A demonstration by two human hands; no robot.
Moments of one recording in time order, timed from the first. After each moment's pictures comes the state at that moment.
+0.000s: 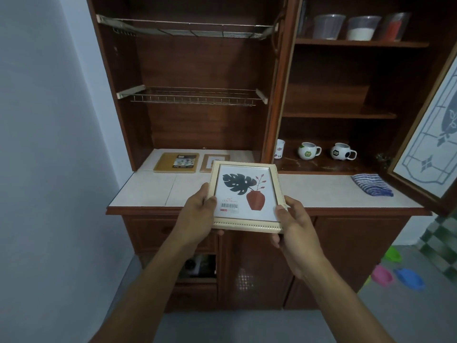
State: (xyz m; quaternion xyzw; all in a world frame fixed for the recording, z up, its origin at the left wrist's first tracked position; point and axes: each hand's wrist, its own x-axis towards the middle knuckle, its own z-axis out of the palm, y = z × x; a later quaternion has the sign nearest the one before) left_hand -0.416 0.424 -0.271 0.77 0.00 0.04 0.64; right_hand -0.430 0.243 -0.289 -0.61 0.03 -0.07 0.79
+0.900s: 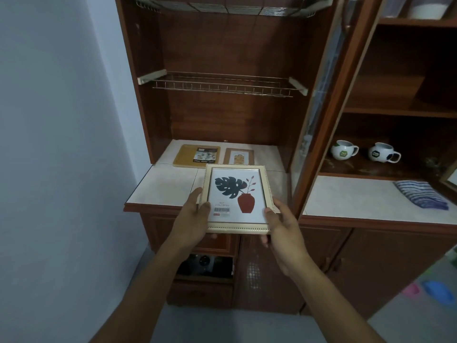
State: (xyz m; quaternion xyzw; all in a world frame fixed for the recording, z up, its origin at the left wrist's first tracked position) left_hand -0.343 0.508 -0.316 0.76 0.06 0.05 0.65; right_hand -0.337 0.323 -0.338 -0.66 0.02 -0.01 0.75
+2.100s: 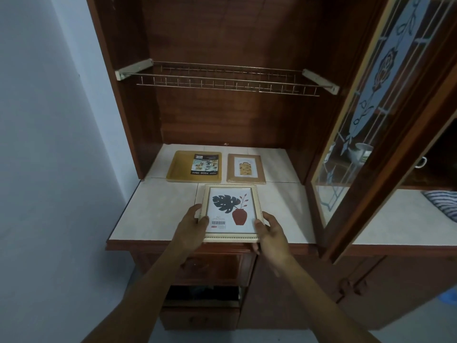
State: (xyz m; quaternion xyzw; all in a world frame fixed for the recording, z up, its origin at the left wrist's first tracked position) left_hand -0.163 0.578 -0.396 0.83 0.10 -0.02 0.54; right_hand -0.179 0.384 -0.406 -0.73 0.06 0.01 0.68
